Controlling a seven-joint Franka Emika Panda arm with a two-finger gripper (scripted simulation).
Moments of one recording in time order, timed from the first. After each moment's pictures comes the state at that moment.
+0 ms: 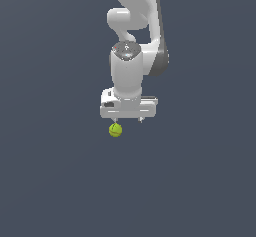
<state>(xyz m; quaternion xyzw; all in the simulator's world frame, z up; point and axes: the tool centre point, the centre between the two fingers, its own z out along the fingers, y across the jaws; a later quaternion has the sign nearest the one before) 0.014 0.001 0.168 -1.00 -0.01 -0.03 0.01</state>
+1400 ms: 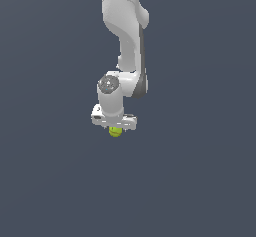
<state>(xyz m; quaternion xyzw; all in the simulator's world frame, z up) -0.020 -0.062 0.048 -1.00 0.08 0.00 0.00</state>
